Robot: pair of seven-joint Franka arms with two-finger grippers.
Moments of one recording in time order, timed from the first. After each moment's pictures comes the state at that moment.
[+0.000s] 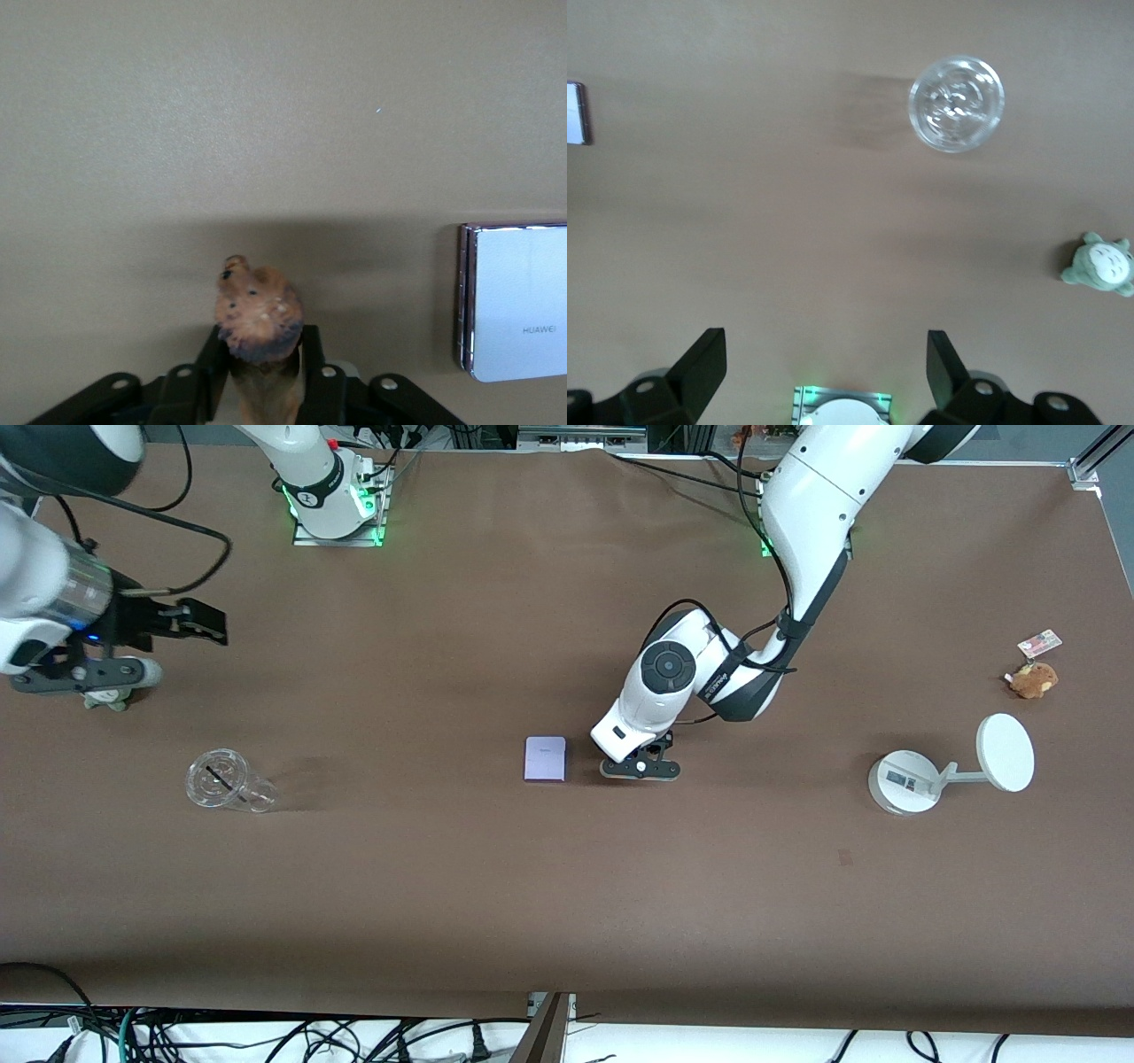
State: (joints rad) left arm -0.39 0.71 -0.27 -1.68 0.14 2.41 -0.68; right arm 0.15 0.13 -0.01 -1.52 -0.01 1.45 0.04
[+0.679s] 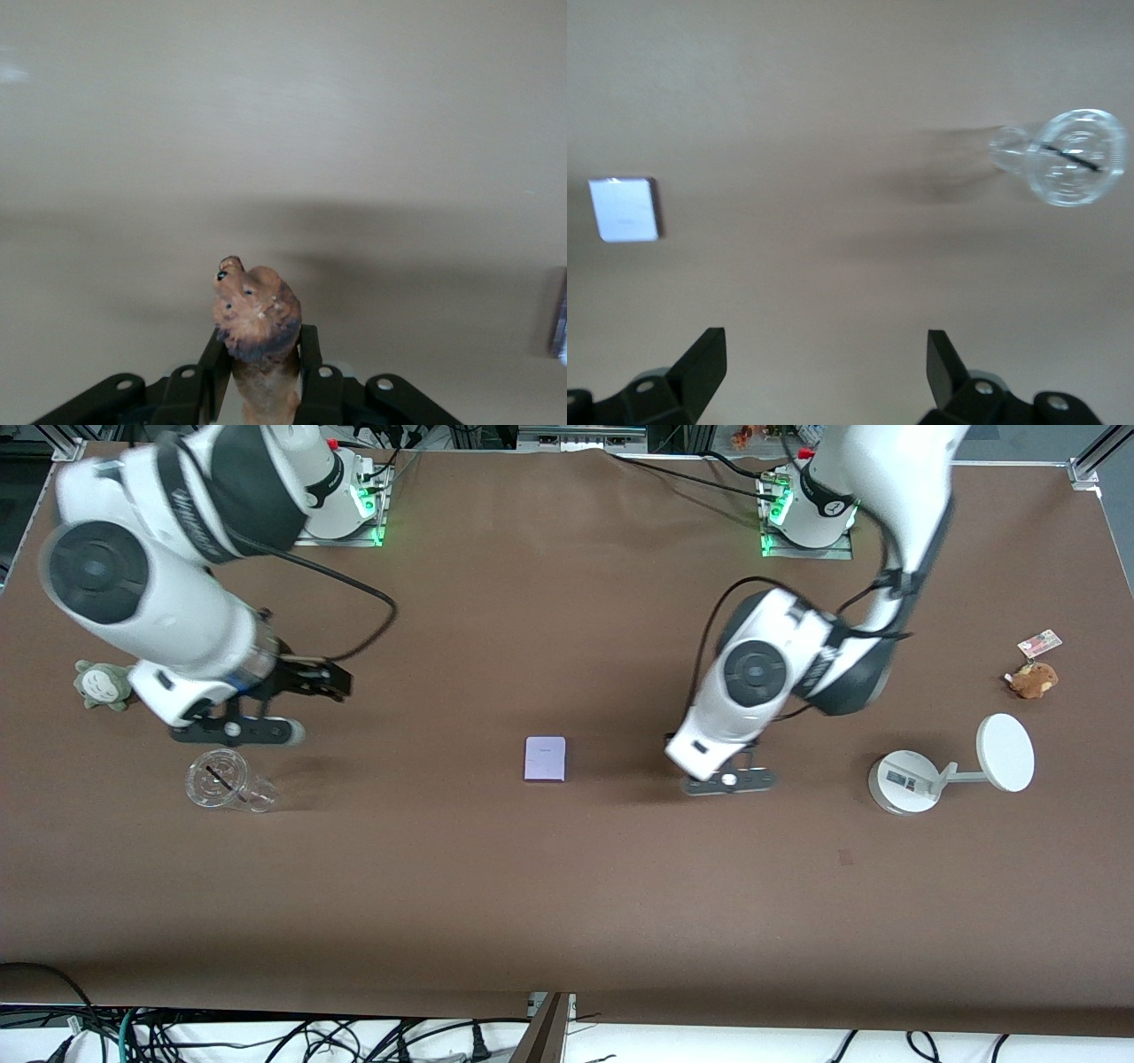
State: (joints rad) left arm -0.22 0.49 -0.25 -1.60 0.14 1.95 -0.61; right arm 0.36 0.35 -0.01 -1.38 -0.01 1.60 0.40
